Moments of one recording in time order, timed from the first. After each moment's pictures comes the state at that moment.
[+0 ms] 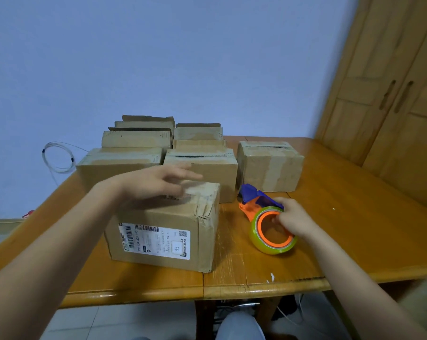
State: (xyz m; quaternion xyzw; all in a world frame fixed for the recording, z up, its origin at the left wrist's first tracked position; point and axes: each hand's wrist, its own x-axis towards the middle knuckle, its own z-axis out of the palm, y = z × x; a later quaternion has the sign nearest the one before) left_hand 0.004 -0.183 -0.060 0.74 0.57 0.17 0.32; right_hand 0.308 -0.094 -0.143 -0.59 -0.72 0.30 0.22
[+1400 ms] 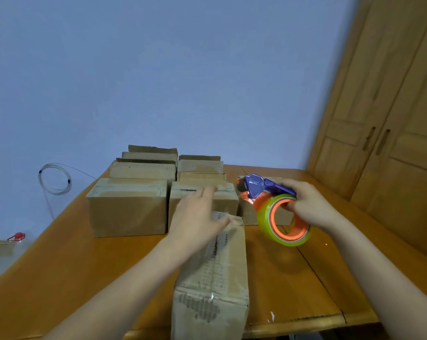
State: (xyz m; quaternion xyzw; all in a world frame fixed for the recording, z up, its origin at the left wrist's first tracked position) left_hand 0.080 -0.191 -0.054 0.69 0.65 0.32 -0.01; right_hand 0.305 -0.106 -0.014 -0.44 -0.83 0.16 0.30
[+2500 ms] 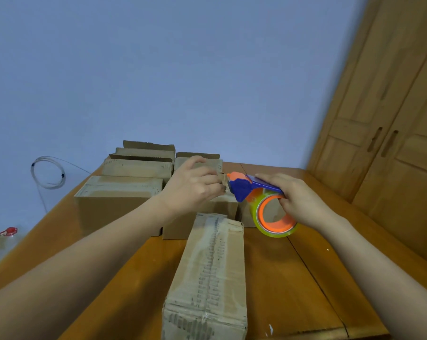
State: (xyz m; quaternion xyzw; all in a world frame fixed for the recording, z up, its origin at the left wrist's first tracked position) left_hand 0.022 -0.090 -0.045 0.78 0.25 0.32 -0.48; right_hand 0.292 -0.074 -0.014 -0.41 -0.89 -0.02 0.22
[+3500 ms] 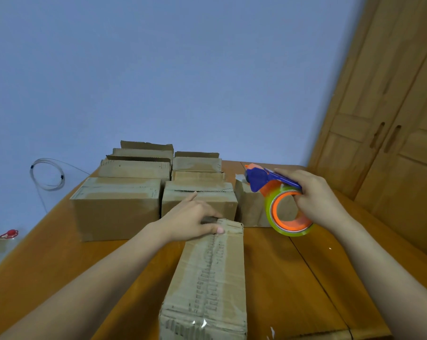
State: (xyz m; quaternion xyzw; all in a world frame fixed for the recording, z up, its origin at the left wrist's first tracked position) left_hand 0.034 -0.103 -0.087 0.85 0.49 0.17 0.04; right_hand 0.314 -0.065 -0.019 -0.43 -0.84 0.00 0.33
